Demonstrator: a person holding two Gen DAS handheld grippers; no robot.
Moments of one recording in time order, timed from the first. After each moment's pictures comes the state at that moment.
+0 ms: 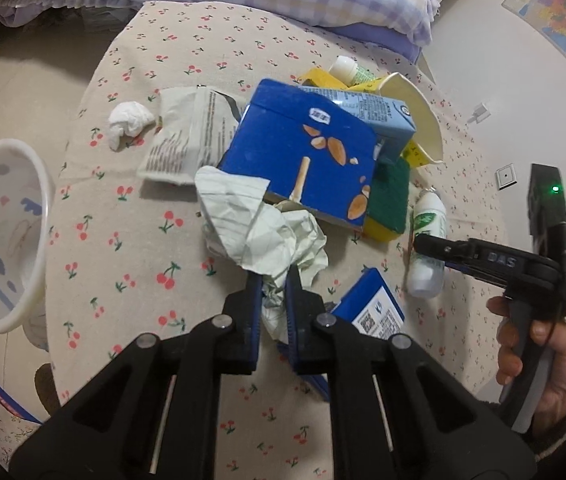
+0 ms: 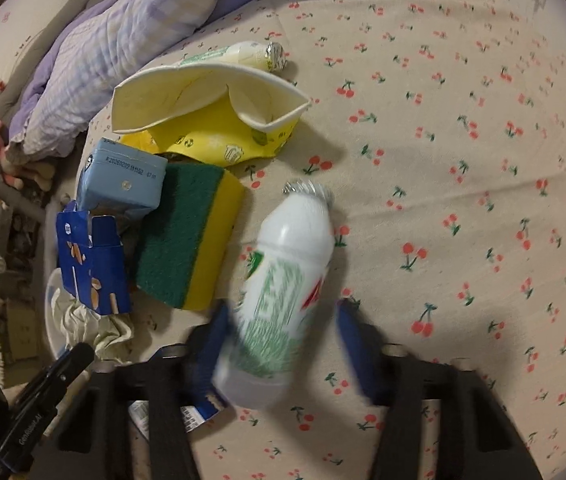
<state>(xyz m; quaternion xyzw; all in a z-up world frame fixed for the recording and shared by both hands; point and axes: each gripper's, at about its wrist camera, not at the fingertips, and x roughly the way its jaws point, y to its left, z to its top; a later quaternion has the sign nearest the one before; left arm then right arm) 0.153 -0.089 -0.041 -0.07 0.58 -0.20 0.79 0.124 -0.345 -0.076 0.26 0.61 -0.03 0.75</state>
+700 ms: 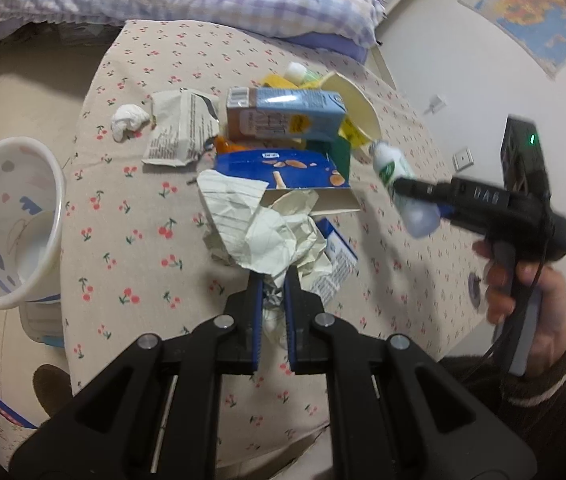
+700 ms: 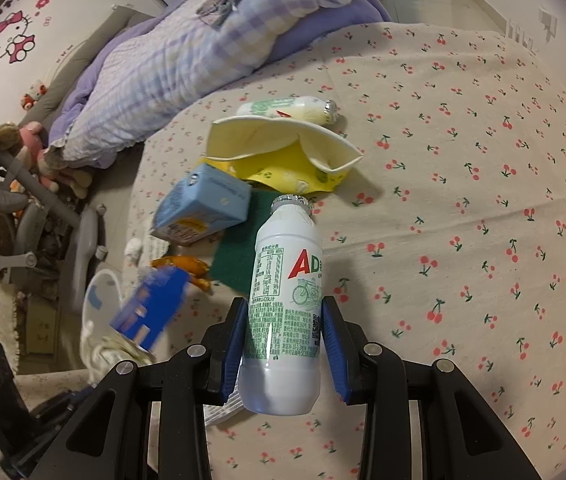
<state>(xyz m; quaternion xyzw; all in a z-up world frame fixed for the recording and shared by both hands) 0.107 -0.065 -0.008 -0.07 0.55 -0.27 0.79 0.092 -0.333 -0.013 0.26 0.54 0.01 0.80</state>
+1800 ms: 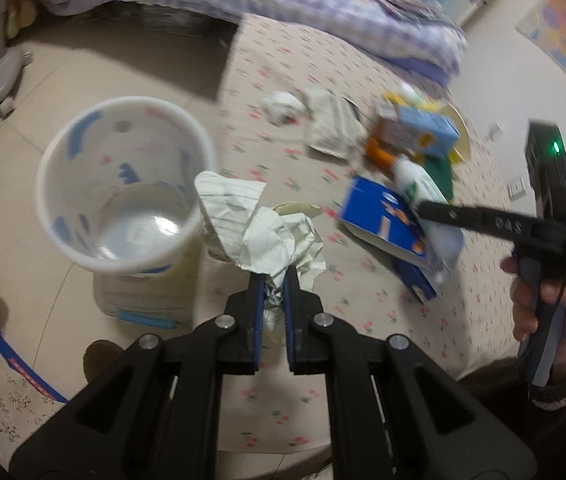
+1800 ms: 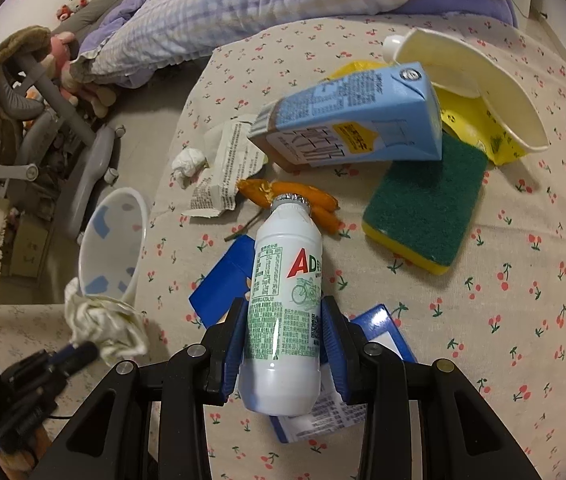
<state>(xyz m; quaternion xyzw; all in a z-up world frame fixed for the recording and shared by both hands) 0.105 0.054 -0.028 -0.09 0.55 -0.15 0.81 0.140 -0.191 -0.043 0.15 0.60 0.09 0.78</state>
